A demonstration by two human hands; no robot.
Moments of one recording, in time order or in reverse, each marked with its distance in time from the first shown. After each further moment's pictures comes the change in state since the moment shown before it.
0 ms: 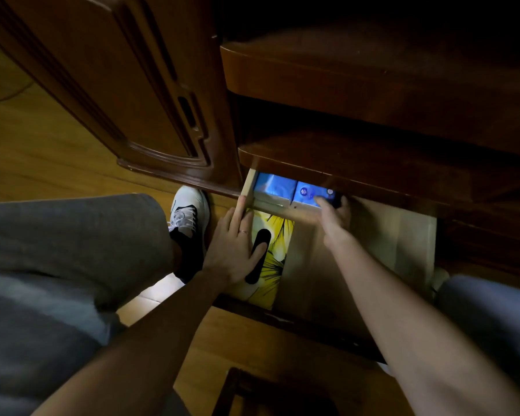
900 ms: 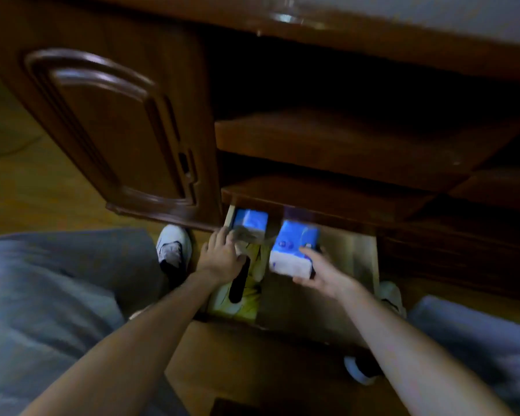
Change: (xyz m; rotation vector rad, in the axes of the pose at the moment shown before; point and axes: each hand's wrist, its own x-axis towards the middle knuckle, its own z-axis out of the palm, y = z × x) left_hand 0.003 0.023 -0.063 -0.185 -0.167 -0.121; right_hand -0.106 -0.018 -0.080 0.039 -0.314 0.225
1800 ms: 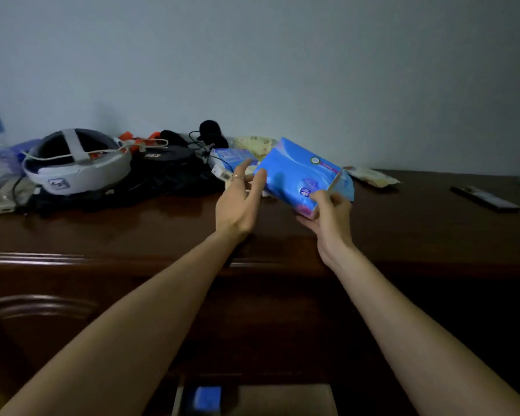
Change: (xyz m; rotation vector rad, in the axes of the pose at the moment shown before) left_hand 0.068 0.309 -0.359 -0.757 0.641 0.623; right_hand -0.244 -0.372 -0.033 0.457 0.120 -1.123
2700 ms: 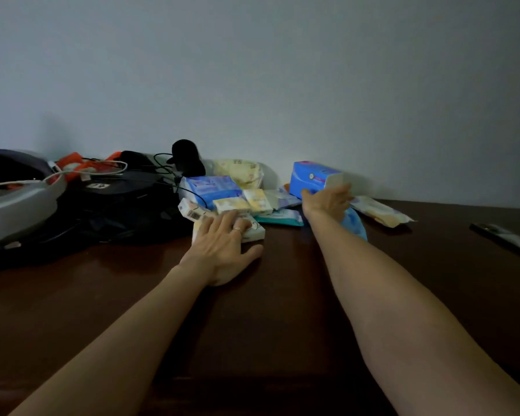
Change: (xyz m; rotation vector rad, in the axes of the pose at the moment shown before) left_hand 0.102 -0.072 0.042 0.928 -0.450 0.222; right_hand 0.282 0.041 0.027 -1.056 0.419 -0.036
